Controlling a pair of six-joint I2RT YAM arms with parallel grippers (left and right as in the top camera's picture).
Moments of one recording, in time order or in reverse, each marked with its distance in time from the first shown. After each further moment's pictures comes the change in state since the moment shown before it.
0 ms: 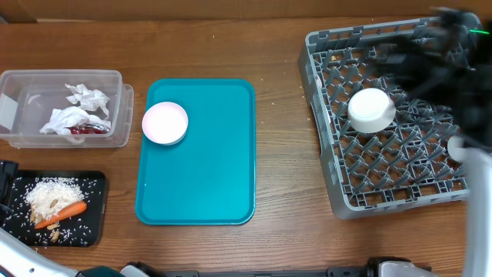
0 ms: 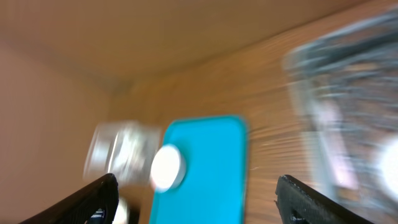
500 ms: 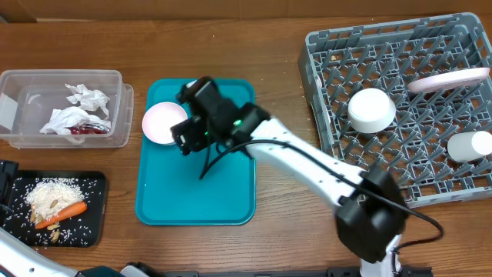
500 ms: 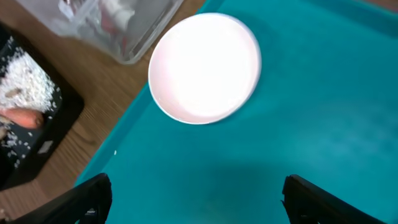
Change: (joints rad) left arm 0.000 0.000 0.000 0.000 0.000 0.000; right arm 0.829 0.601 -0.005 0.343 0.443 -0.099
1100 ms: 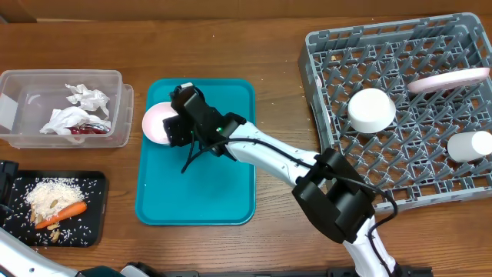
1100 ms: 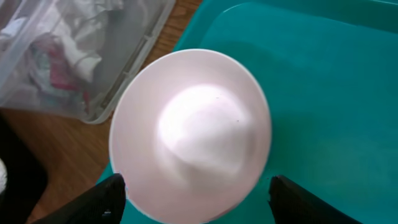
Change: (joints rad) left arm 0.000 0.000 0.000 0.000 0.000 0.000; right arm 0.007 0.204 -0.001 0.313 0.089 0.171
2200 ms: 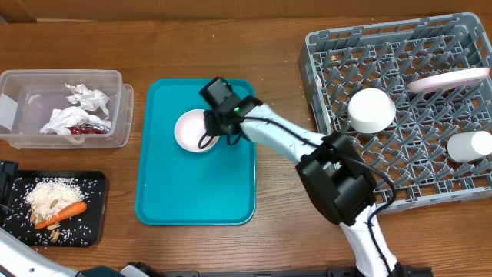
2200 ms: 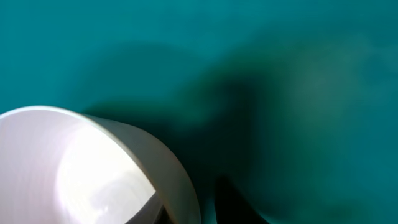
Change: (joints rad) left arm 0.000 0.000 0.000 0.000 0.000 0.000; right arm -0.141 0.063 0.032 -0.257 0.004 0.076
